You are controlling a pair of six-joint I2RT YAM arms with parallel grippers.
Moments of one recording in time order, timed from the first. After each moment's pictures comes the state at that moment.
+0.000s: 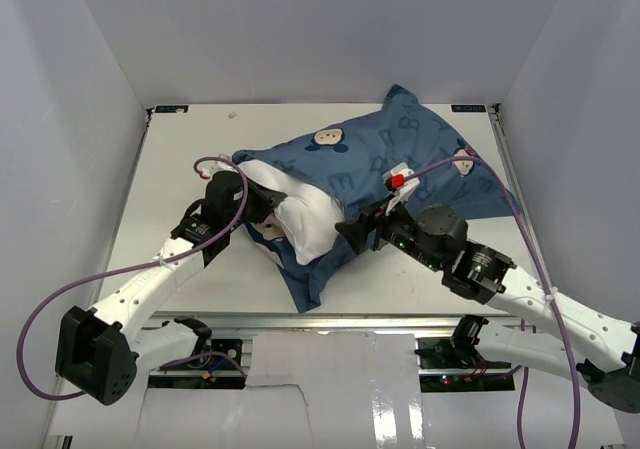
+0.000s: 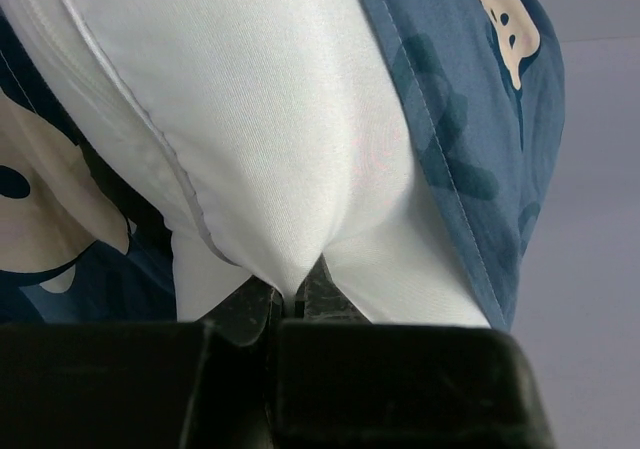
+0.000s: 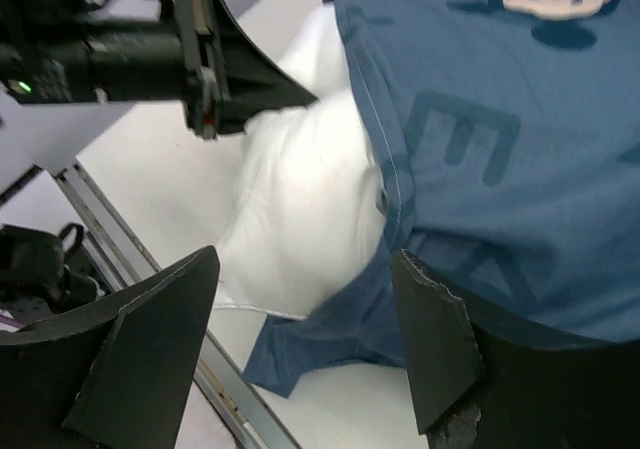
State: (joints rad) left arm -0.47 1.10 0.79 -0.15 -0.03 -1.16; right arm 1.01 0.87 0.87 -0.13 0.14 0.28
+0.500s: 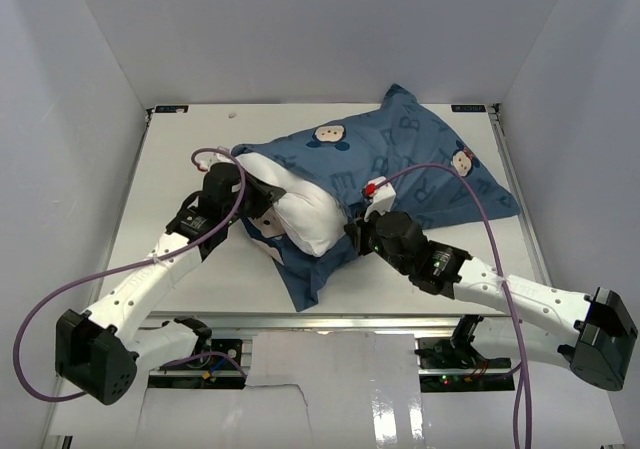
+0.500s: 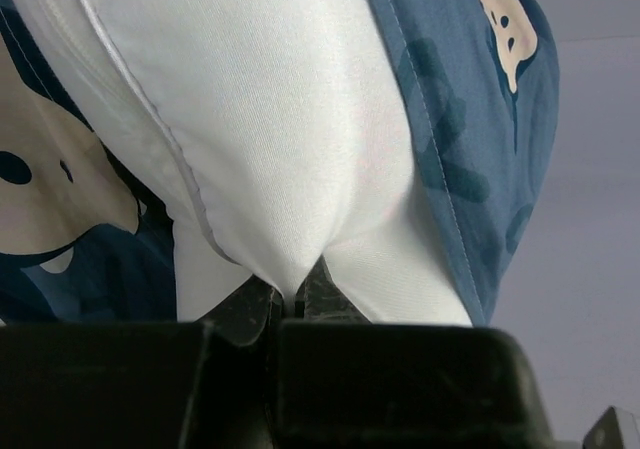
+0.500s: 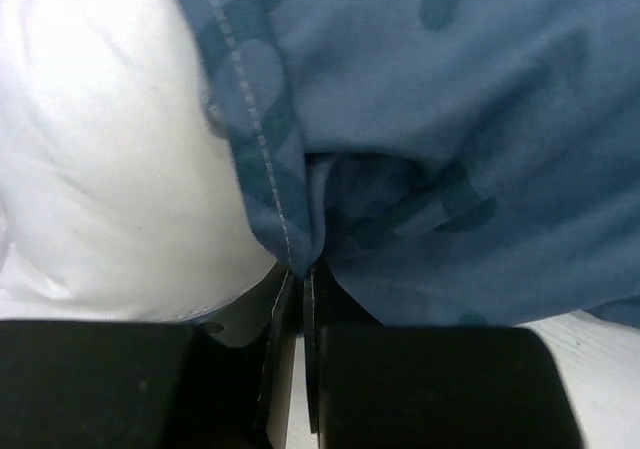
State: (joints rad) left arm -0.47 1.10 0.86 -0.24 -0.04 -1.15; right arm 1.01 1.05 0.71 -0.04 0.30 0.34
